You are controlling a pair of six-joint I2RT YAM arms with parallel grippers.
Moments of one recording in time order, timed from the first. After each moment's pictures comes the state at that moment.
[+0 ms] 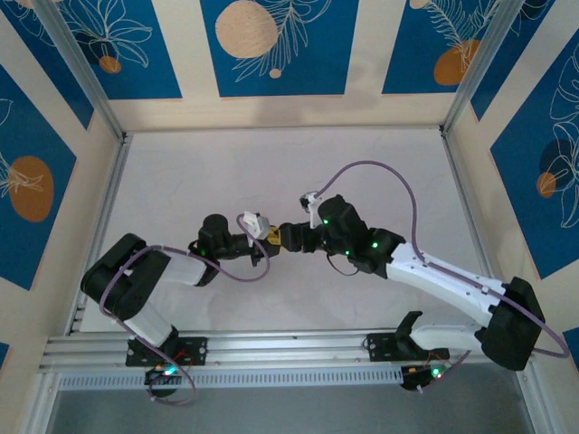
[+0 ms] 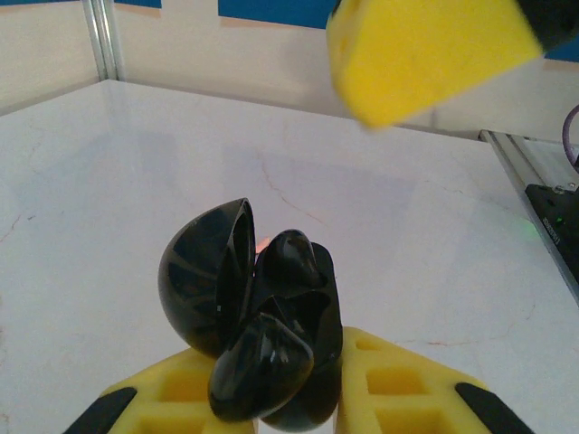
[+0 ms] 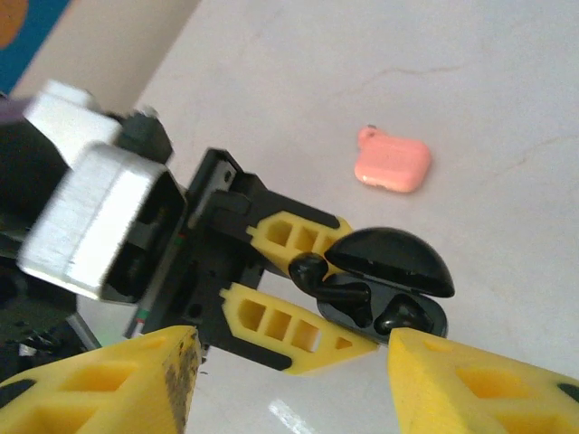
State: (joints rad) left arm -0.57 1.61 0.44 1.00 0.76 0.06; right arm 0.85 1.16 0.87 -0.27 -0.09 0.56
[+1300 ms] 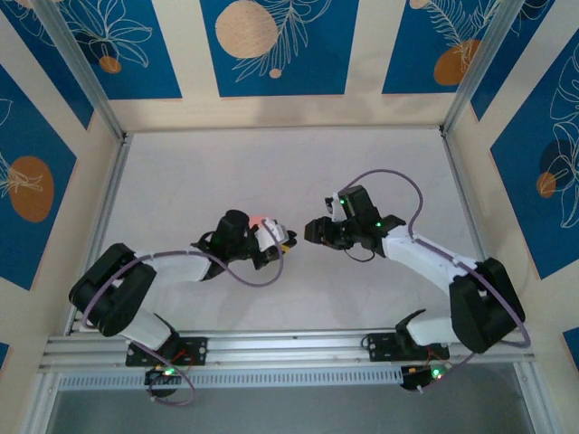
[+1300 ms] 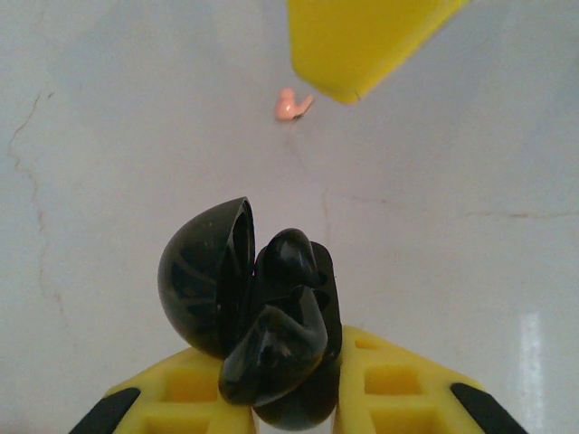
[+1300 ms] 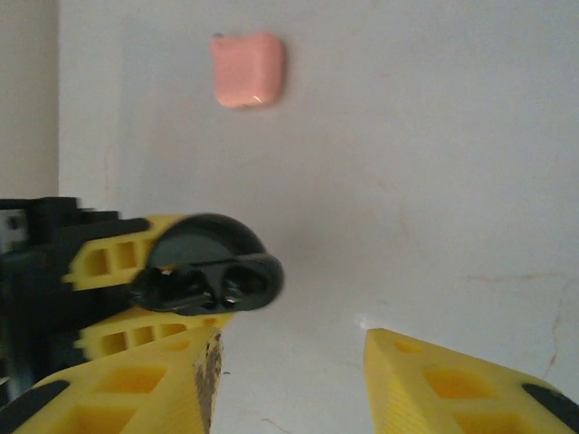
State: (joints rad) left arm -0.68 1.50 0.60 0.32 0.43 0.38; right arm 0.52 1.35 0.79 -0.32 -0.46 0.71
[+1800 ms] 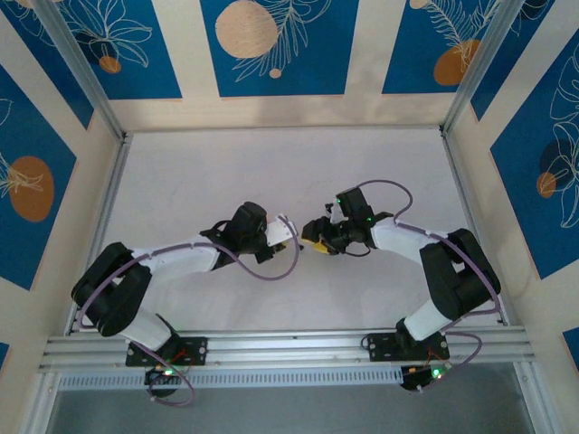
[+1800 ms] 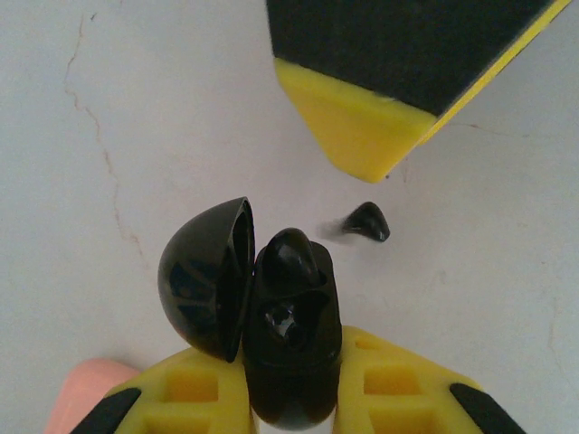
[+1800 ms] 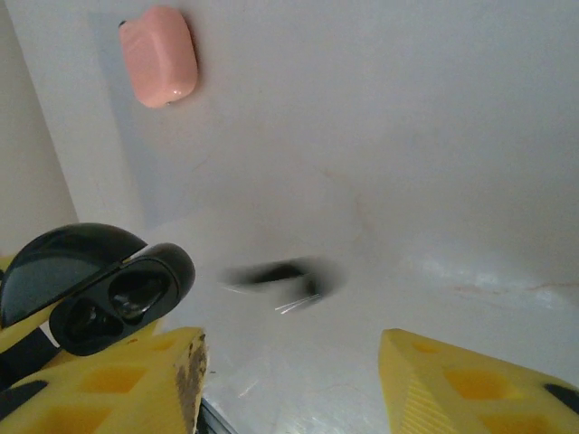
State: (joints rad) left arm -0.76 1.52 0.79 -0.03 0.14 0.49; right arm 0.45 1.55 0.78 -0.20 -0.61 0.84
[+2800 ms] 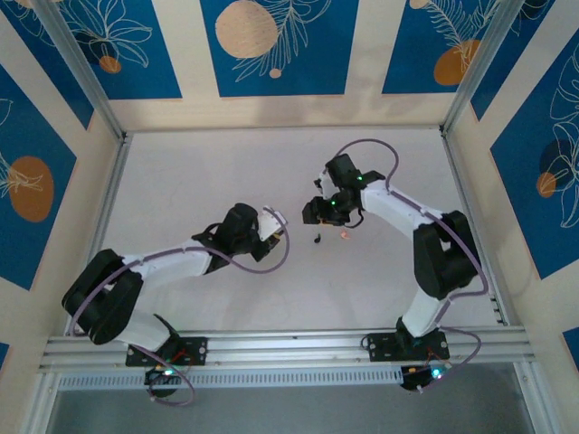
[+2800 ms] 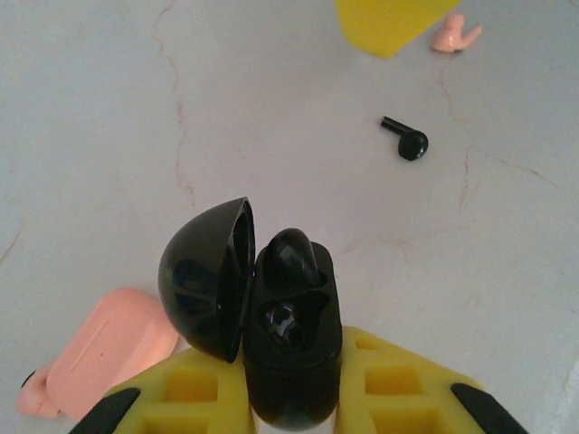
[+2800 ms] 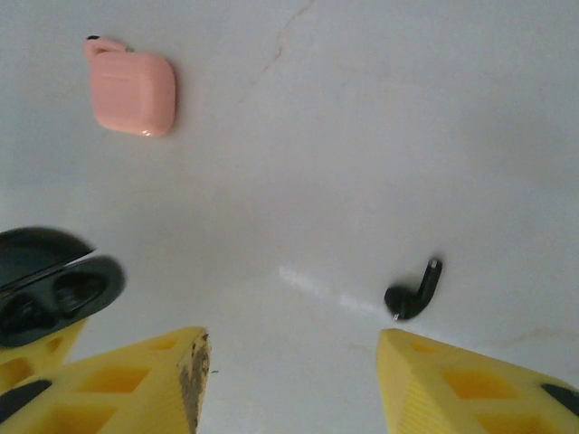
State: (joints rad) left arm -0.71 1.44 0.71 0.05 0.09 0.22; right arm 0.44 1.75 1.27 -0.74 -0.40 0.33
